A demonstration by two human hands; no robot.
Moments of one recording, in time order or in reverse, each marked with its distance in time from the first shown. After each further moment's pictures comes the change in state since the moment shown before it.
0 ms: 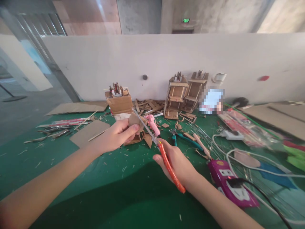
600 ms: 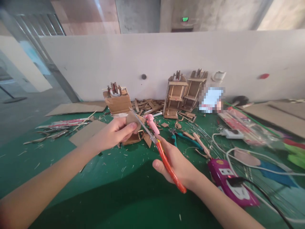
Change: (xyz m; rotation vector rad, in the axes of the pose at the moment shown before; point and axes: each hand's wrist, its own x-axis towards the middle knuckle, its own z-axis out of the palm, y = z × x) left_hand 0.001 0.002 -0.004 0.018 0.015 -0.006; right_hand 0.001 0.003 0.000 0.179 -0.059 -0.139
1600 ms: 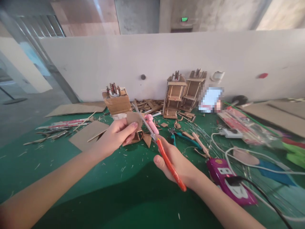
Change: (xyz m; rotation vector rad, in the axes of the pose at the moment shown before) left_hand 0.000 -0.001 0.020 -0.122 0.179 -0.072; right_hand -0.003 0.000 -0.003 0.004 0.019 0.005
